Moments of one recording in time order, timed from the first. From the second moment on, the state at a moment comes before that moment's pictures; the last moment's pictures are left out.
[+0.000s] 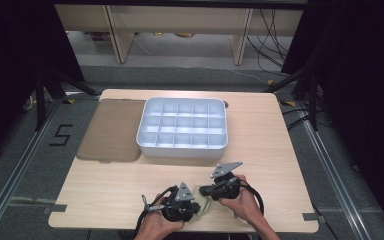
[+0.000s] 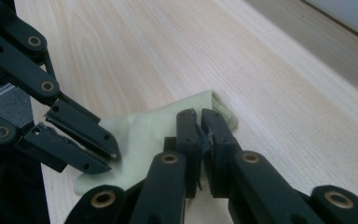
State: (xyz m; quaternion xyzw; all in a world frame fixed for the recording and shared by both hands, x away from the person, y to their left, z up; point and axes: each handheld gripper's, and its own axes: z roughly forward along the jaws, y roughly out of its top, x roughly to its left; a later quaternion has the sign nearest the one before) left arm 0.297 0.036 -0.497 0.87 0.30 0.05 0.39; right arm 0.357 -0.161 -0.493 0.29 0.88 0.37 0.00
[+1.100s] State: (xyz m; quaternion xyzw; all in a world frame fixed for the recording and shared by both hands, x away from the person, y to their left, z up) left arm 0.295 0.037 -0.497 0.87 0.31 0.05 0.38; right arm 0.357 -0.169 -0.483 0.30 0.87 0.39 0.01
